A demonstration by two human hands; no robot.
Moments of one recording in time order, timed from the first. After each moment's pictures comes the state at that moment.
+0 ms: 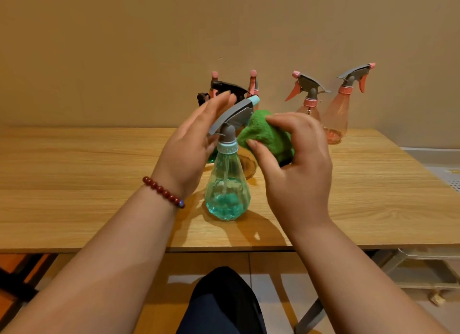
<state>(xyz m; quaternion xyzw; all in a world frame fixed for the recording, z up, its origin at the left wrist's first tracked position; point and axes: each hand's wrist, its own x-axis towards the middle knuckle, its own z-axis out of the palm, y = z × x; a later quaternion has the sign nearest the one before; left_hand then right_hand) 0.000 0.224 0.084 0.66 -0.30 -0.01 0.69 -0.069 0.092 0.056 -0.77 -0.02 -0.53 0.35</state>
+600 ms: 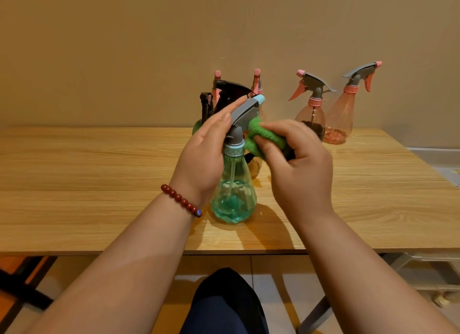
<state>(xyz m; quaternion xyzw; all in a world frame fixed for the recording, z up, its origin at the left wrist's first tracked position) 0.003 0.210 0.071 0.58 -0.30 -0.06 0.75 -0.053 0.087 0.057 -0.78 -0.05 -0.49 0.39</state>
